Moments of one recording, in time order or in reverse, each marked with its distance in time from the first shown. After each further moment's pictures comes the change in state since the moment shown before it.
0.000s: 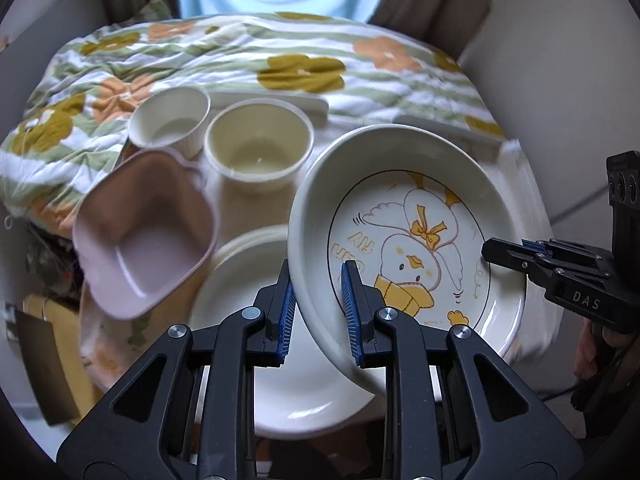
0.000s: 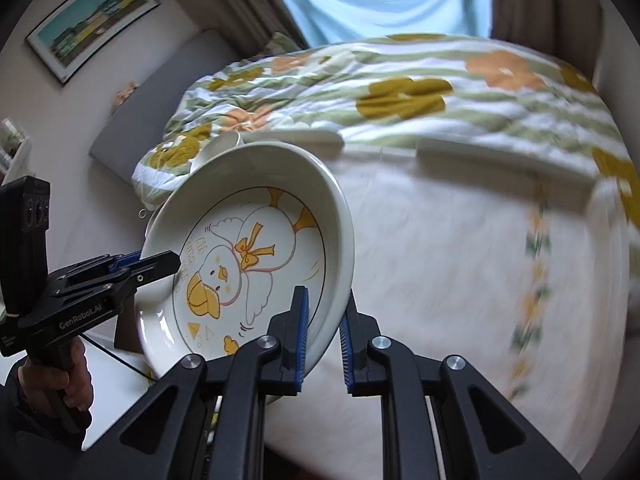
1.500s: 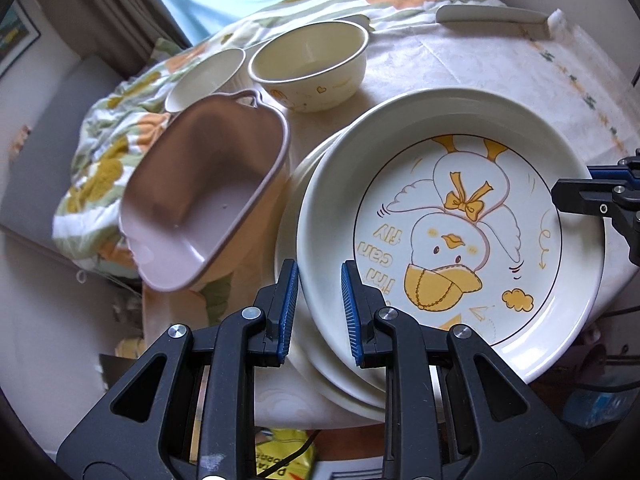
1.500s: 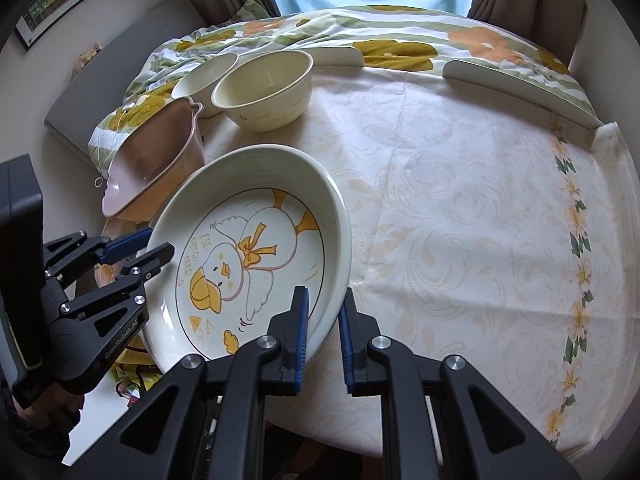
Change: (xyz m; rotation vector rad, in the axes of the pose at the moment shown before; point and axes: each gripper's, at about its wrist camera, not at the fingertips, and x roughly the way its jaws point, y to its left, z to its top) left arm 0.059 0.027 -0.065 0.300 0.035 0.352; right arm 0.069 0.067 -0.054 -0.018 0.066 -0.191
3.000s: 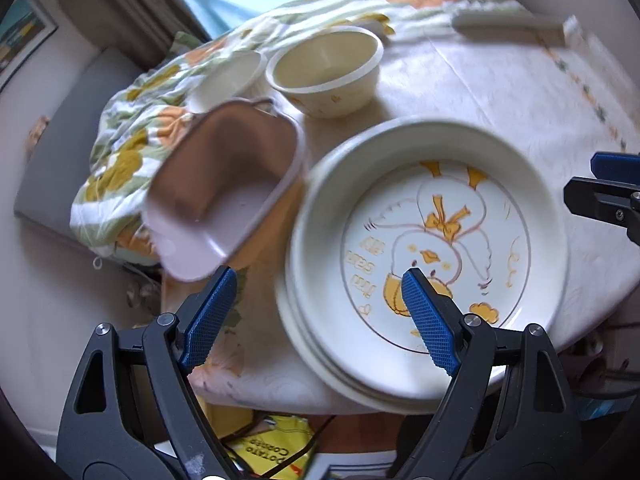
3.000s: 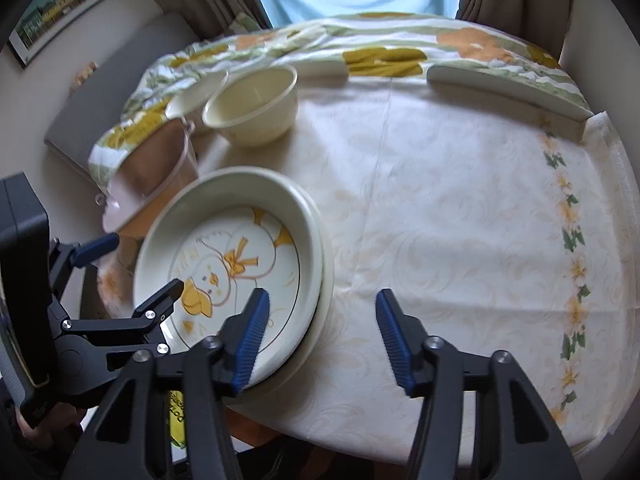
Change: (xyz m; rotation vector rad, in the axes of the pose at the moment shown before) left arm -0.023 0.000 0.006 -0.061 0.015 0.059; right arm -0.020 -0.018 0.003 0.052 -0.061 0.034
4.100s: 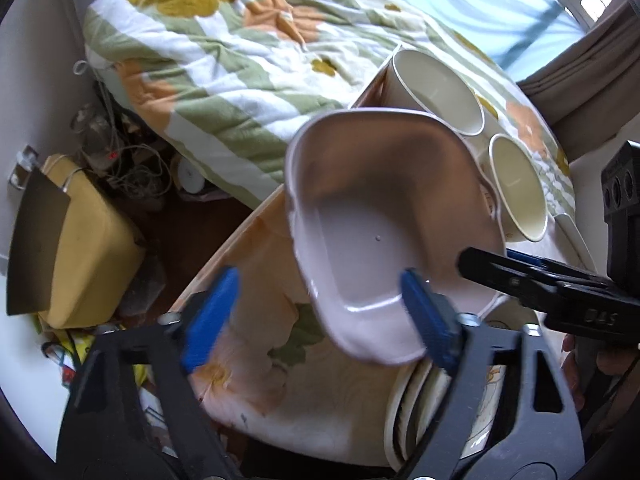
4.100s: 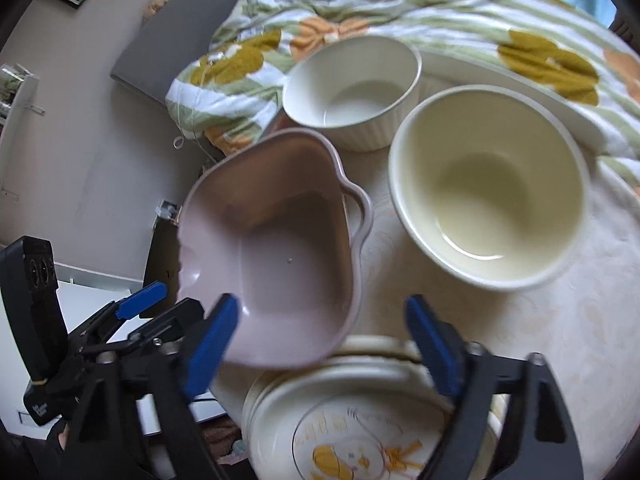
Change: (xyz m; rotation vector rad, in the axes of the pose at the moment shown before) left arm 0.086 0.178 -0.015 -0.757 0.126 -0.271; right arm 0.143 0.129 0.137 -0.243 0.323 0.307
